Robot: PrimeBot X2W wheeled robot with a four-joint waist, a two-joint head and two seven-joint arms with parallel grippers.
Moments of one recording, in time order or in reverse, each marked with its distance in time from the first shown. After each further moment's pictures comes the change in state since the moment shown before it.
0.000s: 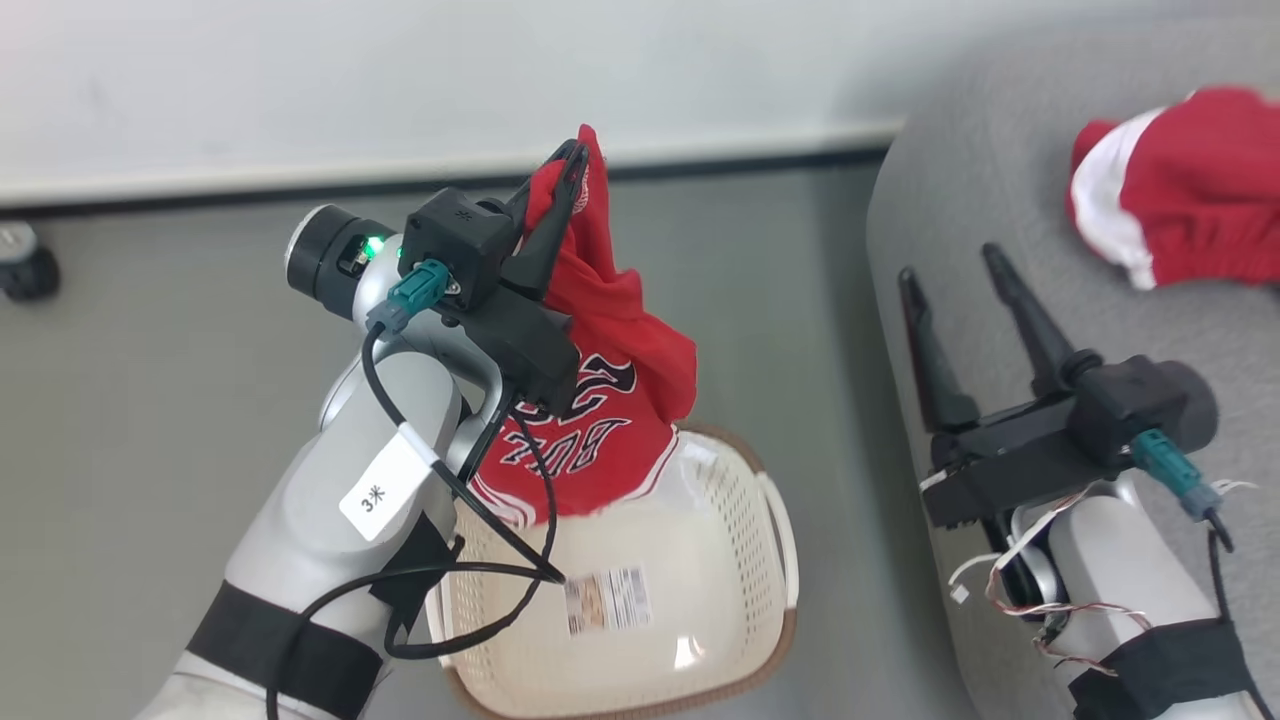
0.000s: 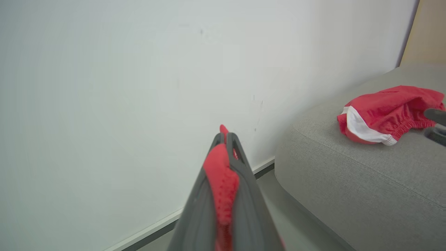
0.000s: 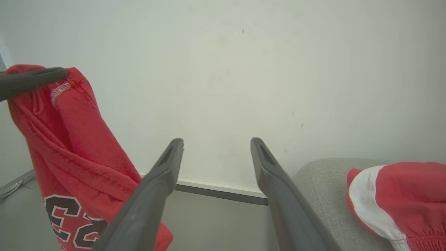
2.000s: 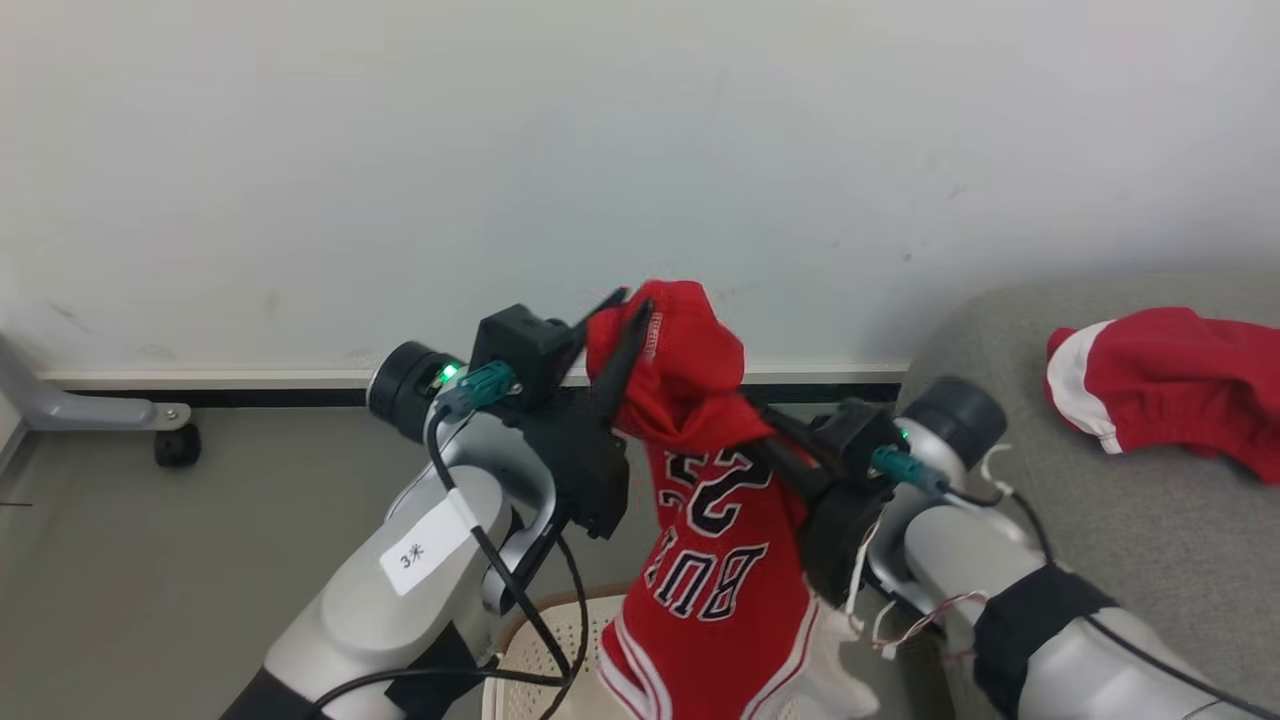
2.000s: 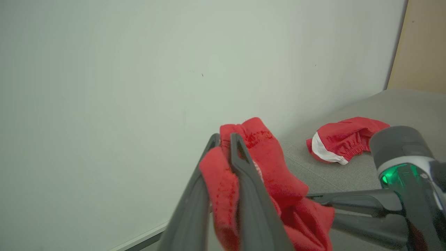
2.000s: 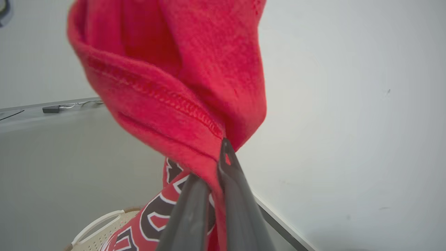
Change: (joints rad) left arm 0.118 0.054 -0.268 -0.133 -0.302 0.107 0.132; right arm -0.278 0.021 0.617 0.495 0.091 0.079 0.000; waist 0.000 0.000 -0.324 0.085
